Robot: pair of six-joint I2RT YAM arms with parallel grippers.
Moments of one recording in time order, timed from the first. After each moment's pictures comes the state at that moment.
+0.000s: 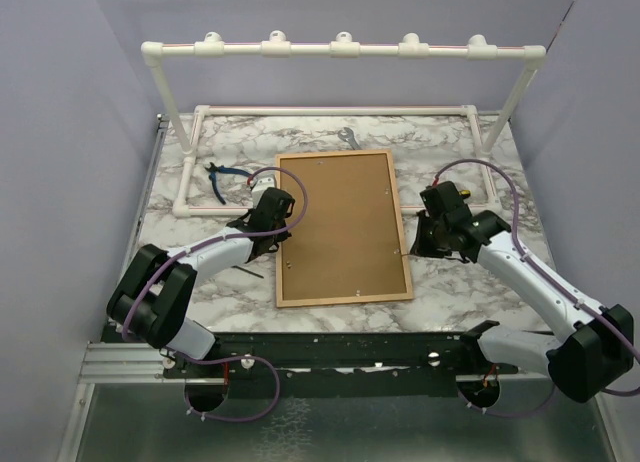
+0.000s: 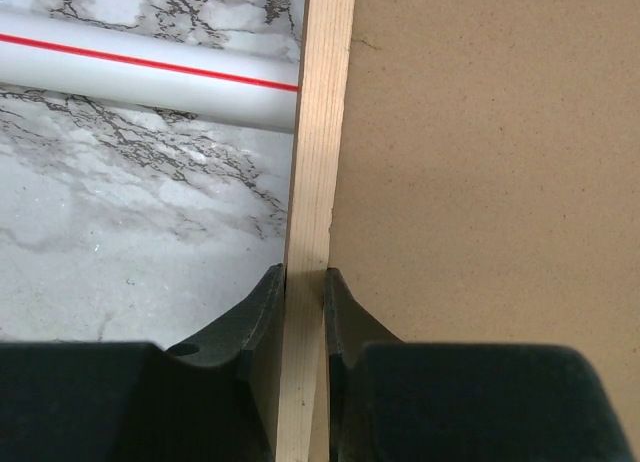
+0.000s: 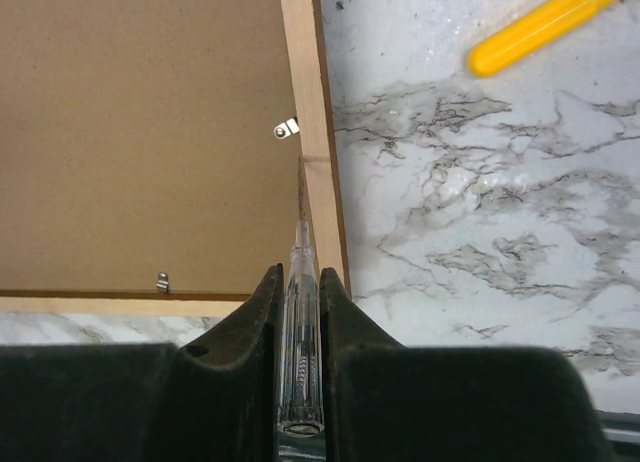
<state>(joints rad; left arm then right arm) -0.54 1.49 0.76 -0.10 -0.35 -0.61 0.48 1.14 0.91 -0.81 0.10 0.53</state>
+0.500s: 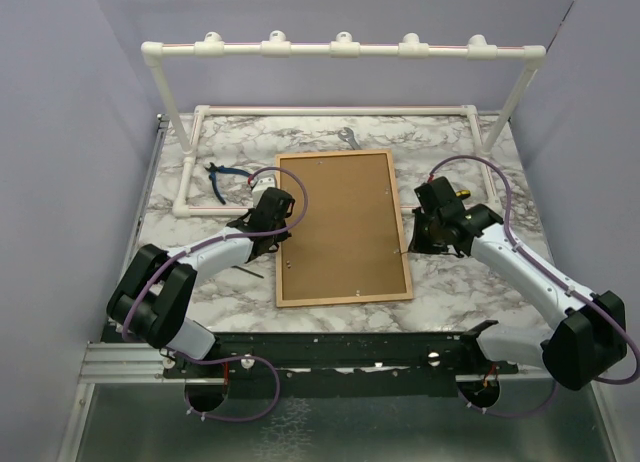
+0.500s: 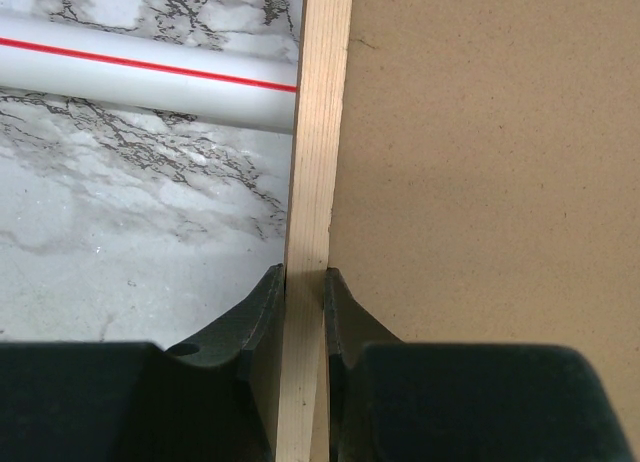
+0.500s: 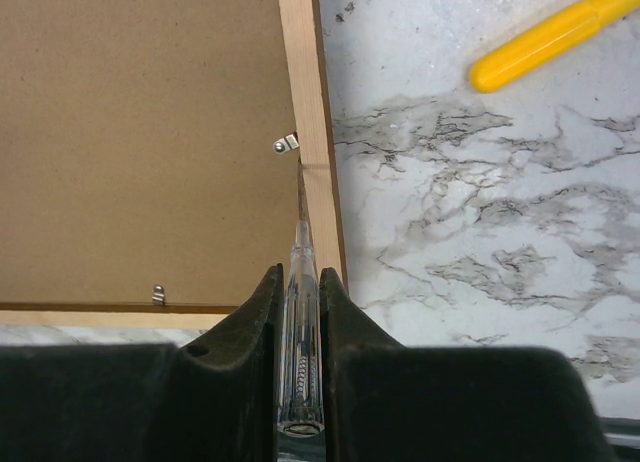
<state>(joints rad) -0.54 1.49 0.76 -0.10 -0.35 -0.60 0.48 1.22 0.95 -0.80 0.12 0.52</state>
